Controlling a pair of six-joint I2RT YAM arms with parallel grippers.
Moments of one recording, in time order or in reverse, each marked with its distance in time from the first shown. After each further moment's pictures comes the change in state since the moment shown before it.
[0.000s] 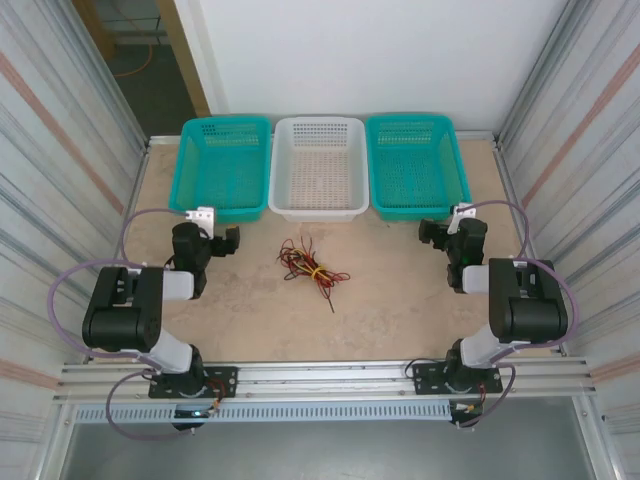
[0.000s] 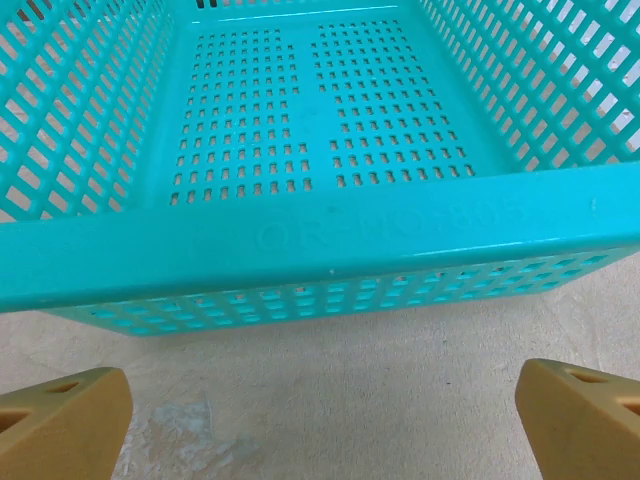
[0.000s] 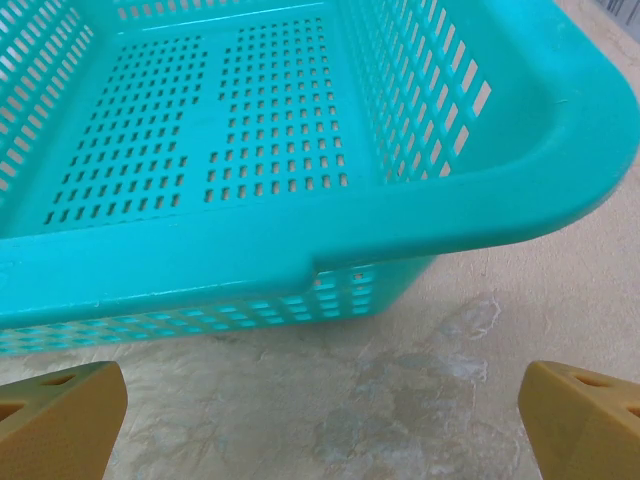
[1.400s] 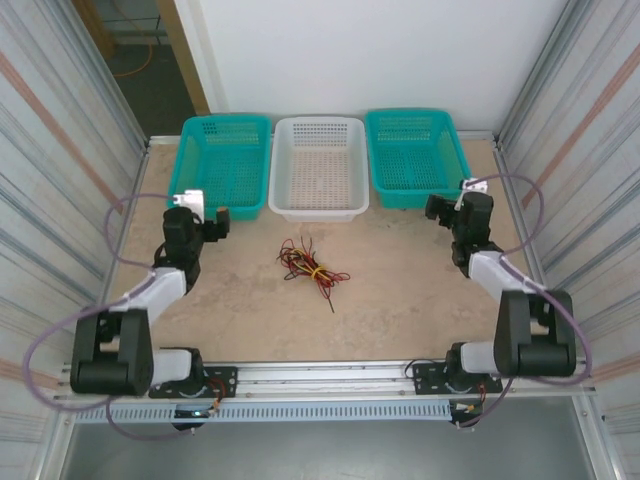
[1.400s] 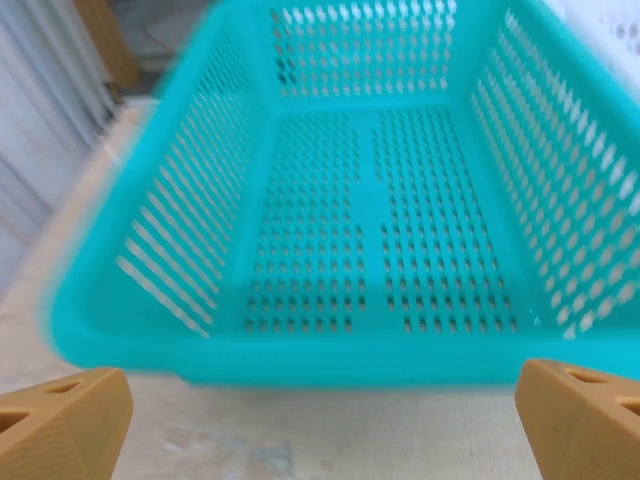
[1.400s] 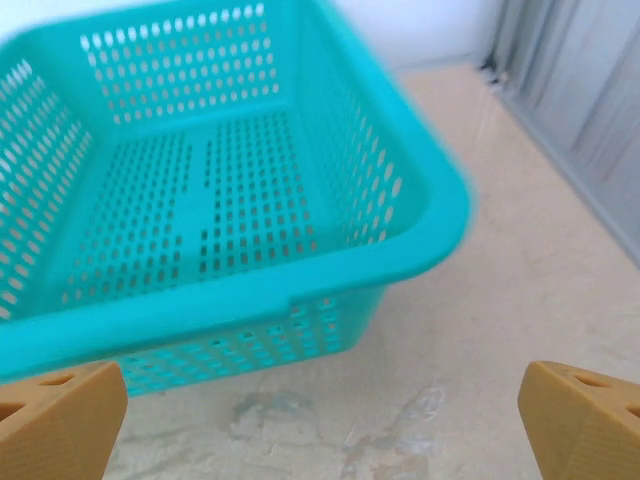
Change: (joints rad) left arm -0.036 -0.303 0.134 -0.371 -0.191 -0.021; right arm 0.045 -0.250 0.212 -0.433 0.163 0.086
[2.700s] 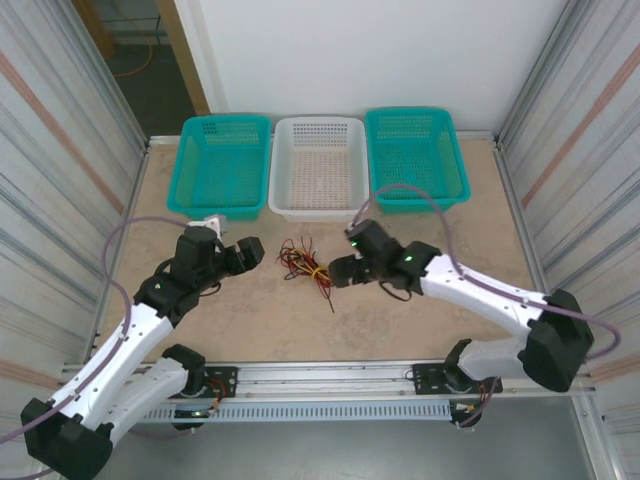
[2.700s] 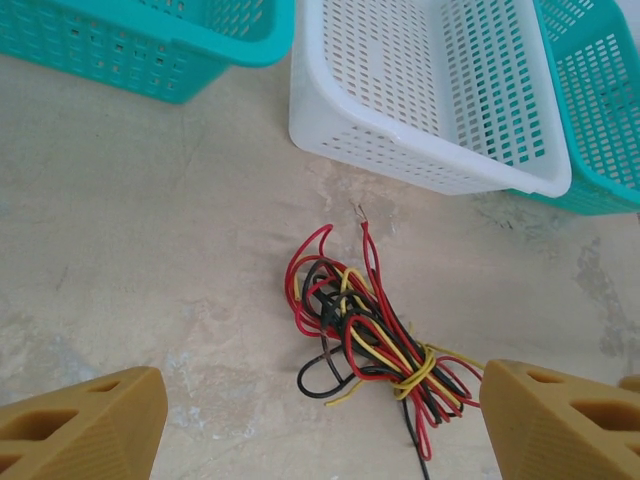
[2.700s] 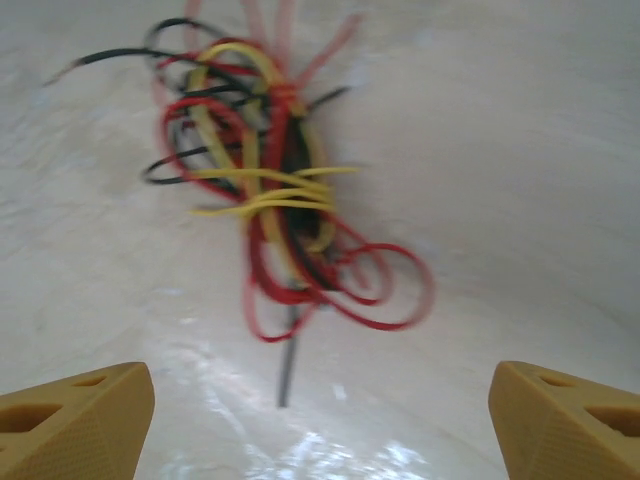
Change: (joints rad) left arm -0.390 -0.429 0.140 -0.819 0.190 -0.711; right arm 0.927 0.031 0.338 -0.841 -0.062 0.285
